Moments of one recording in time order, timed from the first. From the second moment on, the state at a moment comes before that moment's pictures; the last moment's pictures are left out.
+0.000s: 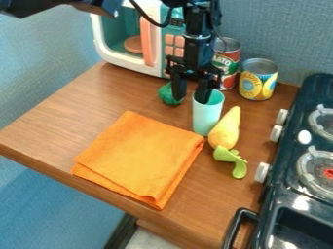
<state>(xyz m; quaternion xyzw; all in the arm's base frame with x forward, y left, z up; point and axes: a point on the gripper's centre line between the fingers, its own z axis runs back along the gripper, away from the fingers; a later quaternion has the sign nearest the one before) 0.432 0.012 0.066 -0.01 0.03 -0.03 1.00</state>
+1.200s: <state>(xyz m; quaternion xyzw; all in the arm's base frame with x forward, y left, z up) 0.398 0.066 0.136 -0.03 -0.02 0.02 1.00</state>
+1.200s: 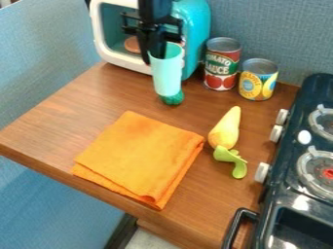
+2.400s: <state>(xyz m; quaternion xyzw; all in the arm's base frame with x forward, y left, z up) 0.311 0.214 0.086 -0.02 0.13 0.11 0.99</state>
